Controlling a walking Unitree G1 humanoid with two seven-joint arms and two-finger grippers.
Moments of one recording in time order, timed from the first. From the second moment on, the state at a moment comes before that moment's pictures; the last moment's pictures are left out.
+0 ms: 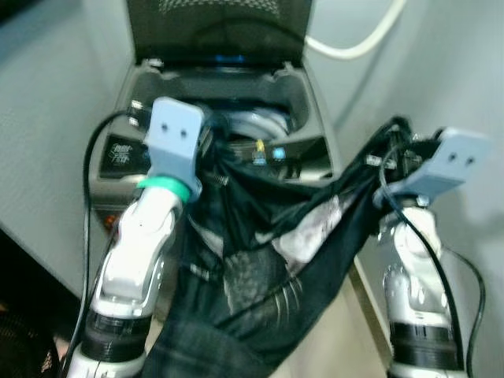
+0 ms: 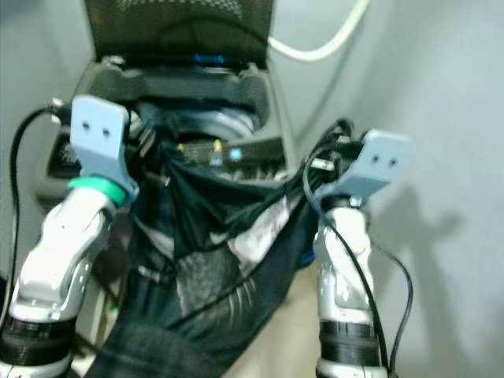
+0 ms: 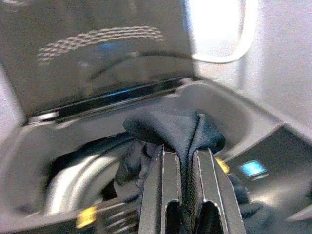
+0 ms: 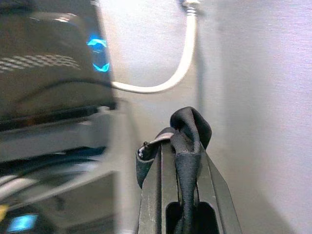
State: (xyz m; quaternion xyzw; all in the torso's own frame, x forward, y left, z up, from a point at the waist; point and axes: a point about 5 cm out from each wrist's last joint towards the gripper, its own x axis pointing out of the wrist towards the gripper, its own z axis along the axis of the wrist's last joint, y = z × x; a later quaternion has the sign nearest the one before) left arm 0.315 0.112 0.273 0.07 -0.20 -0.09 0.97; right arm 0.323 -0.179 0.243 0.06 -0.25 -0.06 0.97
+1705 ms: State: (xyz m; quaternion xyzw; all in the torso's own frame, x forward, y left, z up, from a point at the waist) left arm 0.319 0.117 0.287 0.06 -0.23 -0.07 0.97; right arm 0.312 -0.126 0.268 -0.03 -0.29 0.19 0.94
